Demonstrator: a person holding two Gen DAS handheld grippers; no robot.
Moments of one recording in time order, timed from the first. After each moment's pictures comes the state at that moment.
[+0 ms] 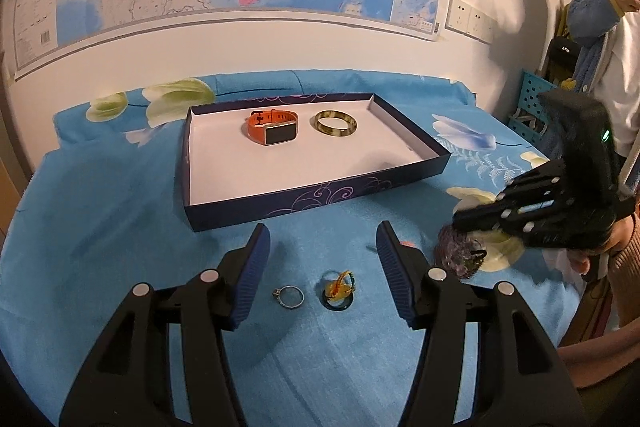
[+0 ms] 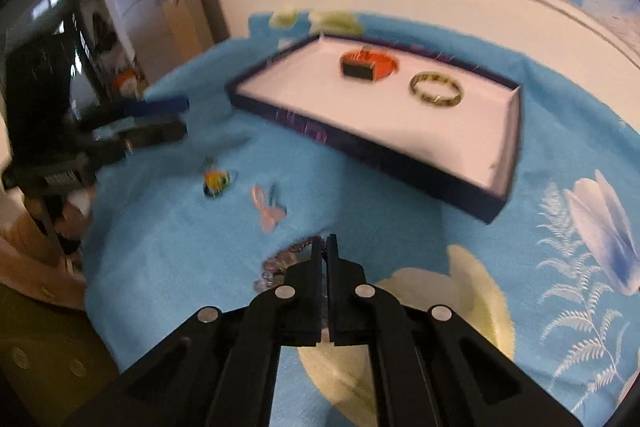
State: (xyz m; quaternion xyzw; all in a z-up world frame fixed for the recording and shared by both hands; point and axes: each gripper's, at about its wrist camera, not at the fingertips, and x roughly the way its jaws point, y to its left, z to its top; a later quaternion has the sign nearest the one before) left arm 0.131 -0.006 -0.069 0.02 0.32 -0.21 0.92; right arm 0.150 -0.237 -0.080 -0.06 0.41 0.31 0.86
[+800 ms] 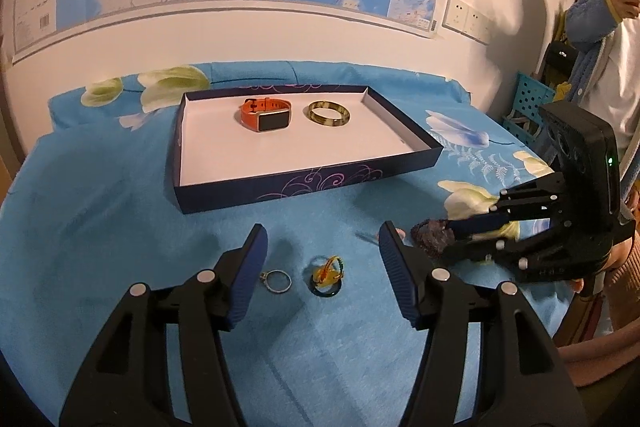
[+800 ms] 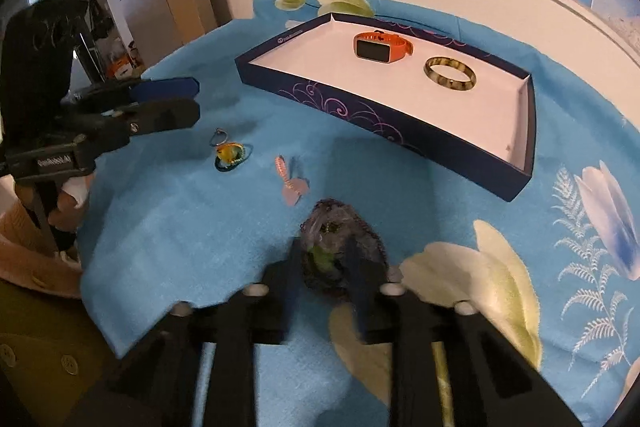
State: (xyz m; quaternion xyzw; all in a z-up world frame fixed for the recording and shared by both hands) left arm 0.126 -0.005 -0.076 0.00 0.33 -0.22 0.92; right arm 0.139 -0.216 -0.098 -0.09 0.44 0.30 0.84
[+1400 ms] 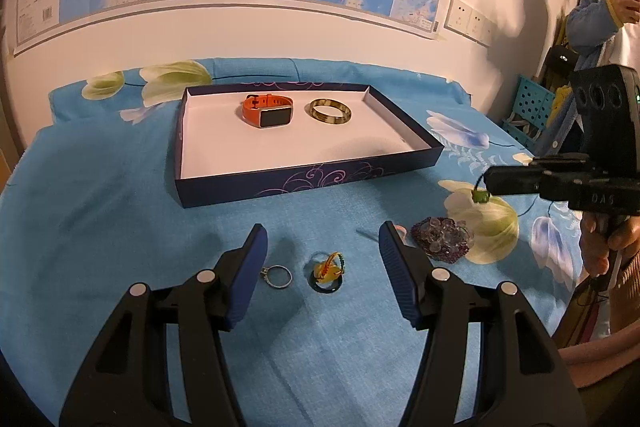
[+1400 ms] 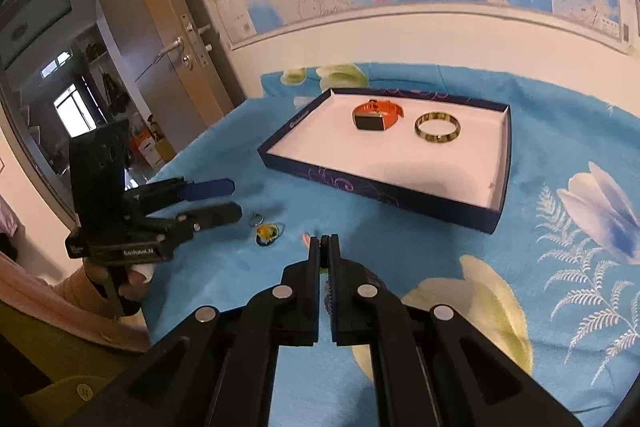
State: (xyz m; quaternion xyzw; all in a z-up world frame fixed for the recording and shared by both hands) left arm 0.125 -0.004 -0.078 0.00 0.33 -0.22 0.92; right arm 0.128 -0.247 -0.047 0.03 0.36 0.32 0.87
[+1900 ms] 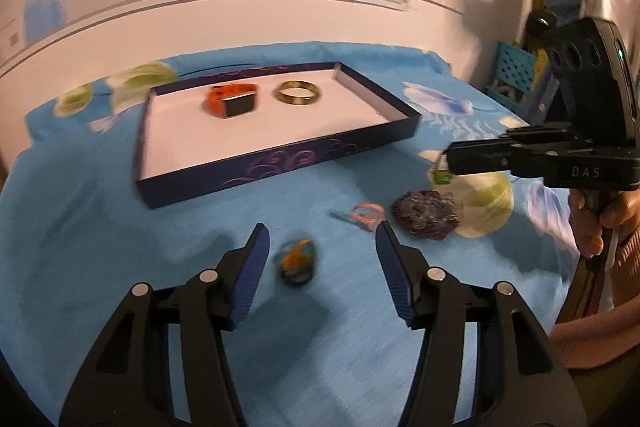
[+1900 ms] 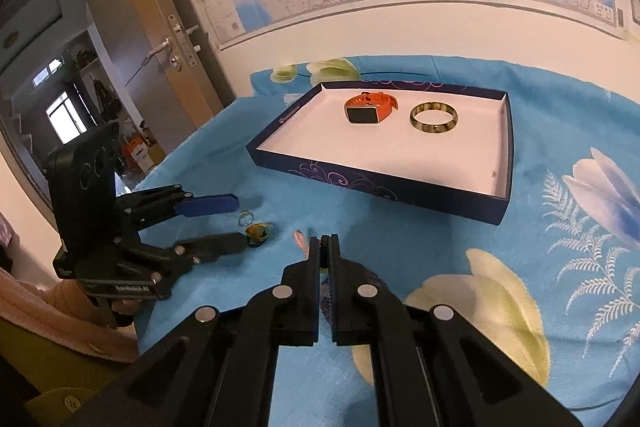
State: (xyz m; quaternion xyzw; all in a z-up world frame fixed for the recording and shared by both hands) left arm 0.126 -0.034 -0.092 0.05 0.34 -0.27 0.90; right arm 0.134 -0.240 -0.065 0.04 0.37 0.30 0.88
